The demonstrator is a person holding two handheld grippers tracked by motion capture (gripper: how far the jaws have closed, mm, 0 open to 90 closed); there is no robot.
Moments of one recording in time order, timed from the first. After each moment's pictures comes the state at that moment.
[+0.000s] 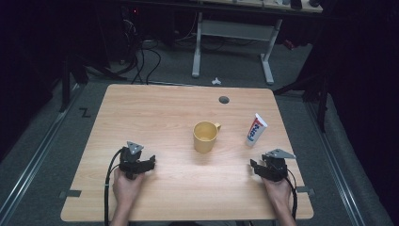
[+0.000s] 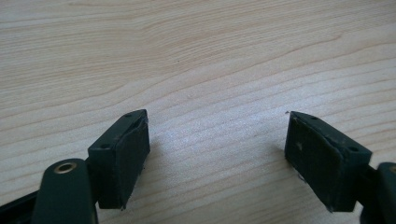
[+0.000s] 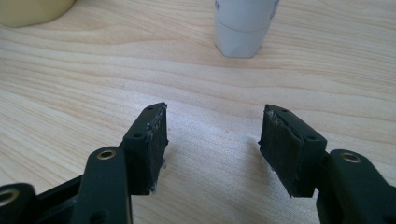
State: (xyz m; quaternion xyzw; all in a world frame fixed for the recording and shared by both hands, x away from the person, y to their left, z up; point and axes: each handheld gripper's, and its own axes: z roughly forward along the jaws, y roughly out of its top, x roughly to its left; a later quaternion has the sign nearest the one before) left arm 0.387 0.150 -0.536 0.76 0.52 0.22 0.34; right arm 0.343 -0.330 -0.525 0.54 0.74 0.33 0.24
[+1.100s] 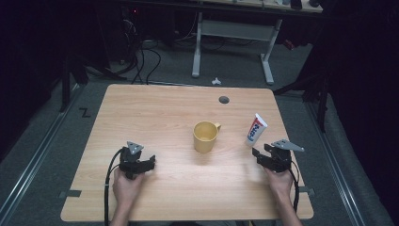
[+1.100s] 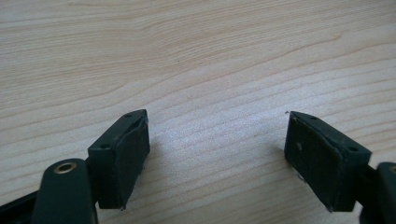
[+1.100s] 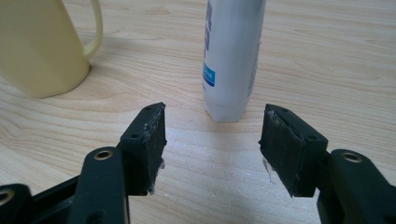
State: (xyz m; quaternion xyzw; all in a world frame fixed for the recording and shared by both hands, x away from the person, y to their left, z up) left arm 0.387 0.150 -0.536 0.76 0.52 0.22 0.34; right arm 0.359 -0.337 -0.497 0.54 0.71 0.38 0.25
